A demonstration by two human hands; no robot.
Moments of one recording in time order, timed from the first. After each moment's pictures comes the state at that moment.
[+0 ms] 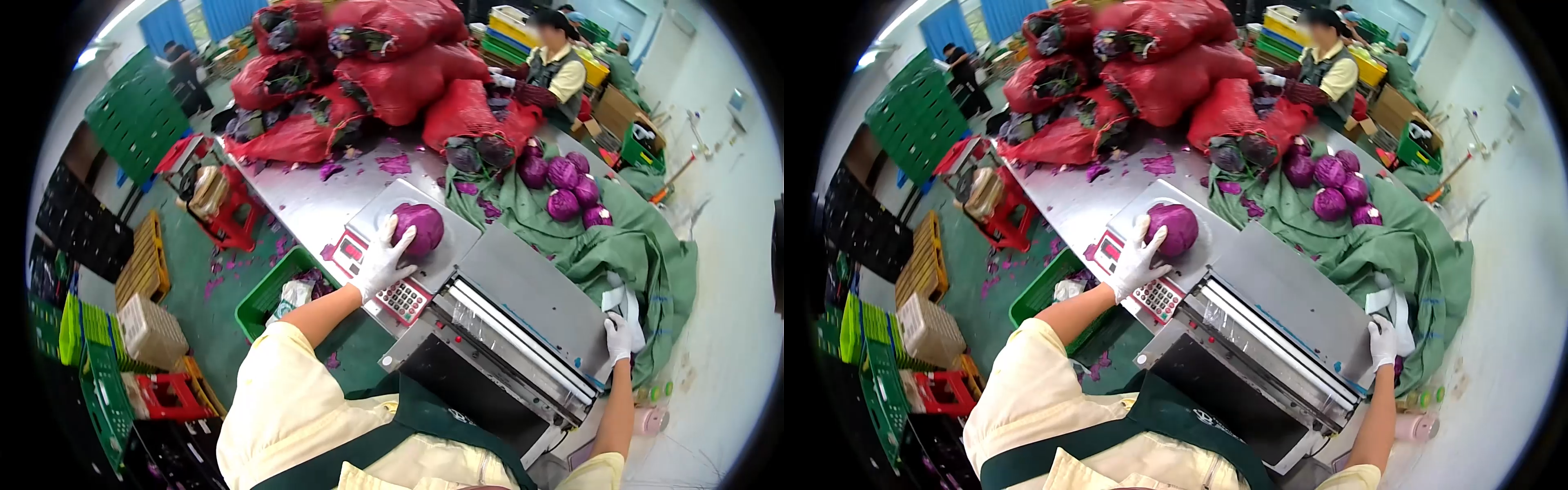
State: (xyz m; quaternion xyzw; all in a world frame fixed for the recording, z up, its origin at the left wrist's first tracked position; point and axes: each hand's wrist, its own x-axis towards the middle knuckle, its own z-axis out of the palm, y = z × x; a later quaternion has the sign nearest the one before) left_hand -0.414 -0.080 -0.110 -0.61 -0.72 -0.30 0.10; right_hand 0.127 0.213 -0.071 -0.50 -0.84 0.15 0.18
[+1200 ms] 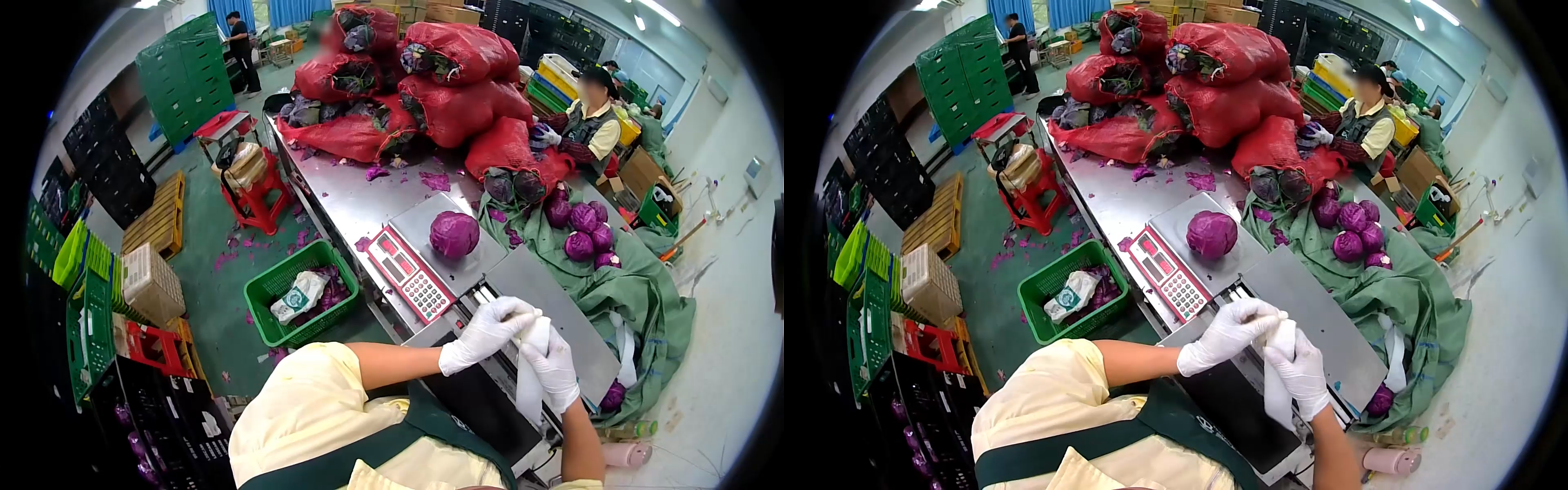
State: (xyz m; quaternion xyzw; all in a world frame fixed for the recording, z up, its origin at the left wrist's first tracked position) left_hand -0.200 -0.120 0.004 -0.42 -0.47 -0.68 -0.38; right_hand -0.050 -0.036 0.048 -0.22 -0.85 0.42 0.23
